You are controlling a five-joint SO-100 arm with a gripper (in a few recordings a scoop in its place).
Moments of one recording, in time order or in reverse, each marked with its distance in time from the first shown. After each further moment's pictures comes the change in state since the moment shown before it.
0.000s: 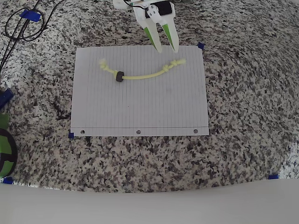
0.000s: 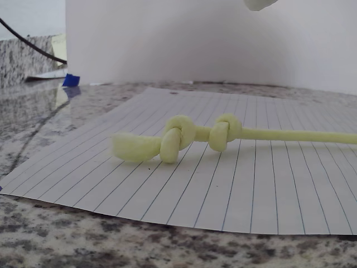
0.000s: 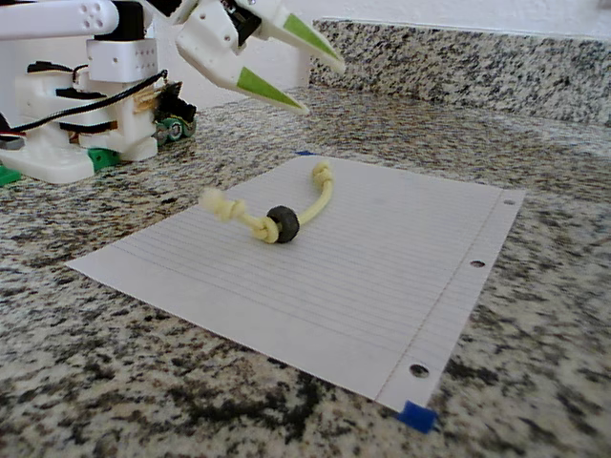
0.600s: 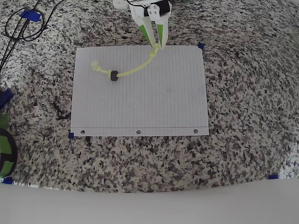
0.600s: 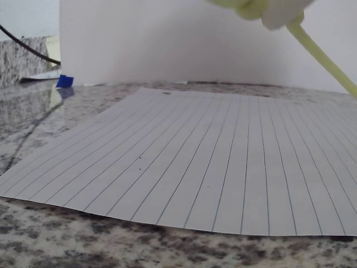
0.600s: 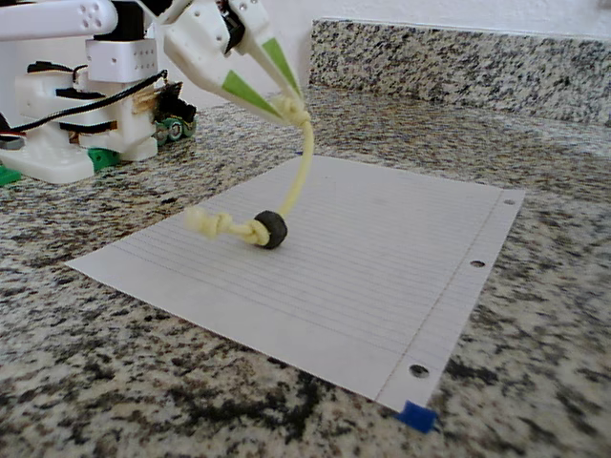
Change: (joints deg) arm 0.9 0.3 -1.8 6.9 10.1
